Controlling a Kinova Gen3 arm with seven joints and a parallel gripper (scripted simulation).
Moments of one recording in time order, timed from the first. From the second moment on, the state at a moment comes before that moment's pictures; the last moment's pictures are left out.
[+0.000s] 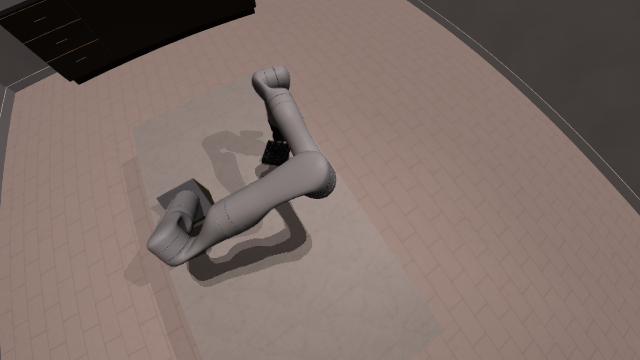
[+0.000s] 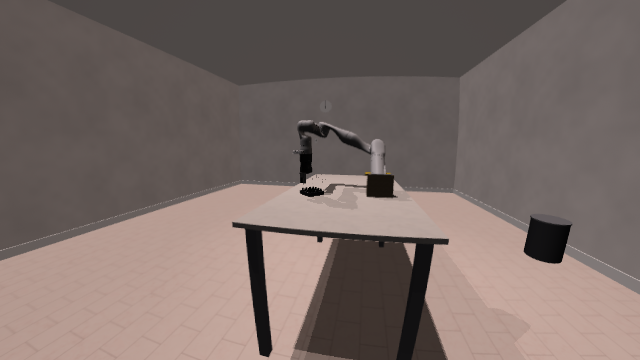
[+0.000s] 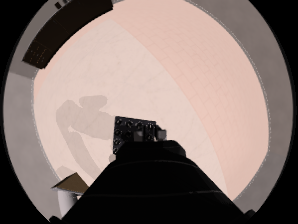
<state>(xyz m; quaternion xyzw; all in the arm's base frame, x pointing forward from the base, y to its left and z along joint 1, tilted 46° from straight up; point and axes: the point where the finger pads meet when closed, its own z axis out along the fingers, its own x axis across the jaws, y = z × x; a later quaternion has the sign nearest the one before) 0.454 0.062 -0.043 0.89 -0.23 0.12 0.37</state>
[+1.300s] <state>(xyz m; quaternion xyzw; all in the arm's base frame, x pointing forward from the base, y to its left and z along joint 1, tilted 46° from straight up) 0.419 0.064 -0.033 0.72 -0.58 0.26 0.28</state>
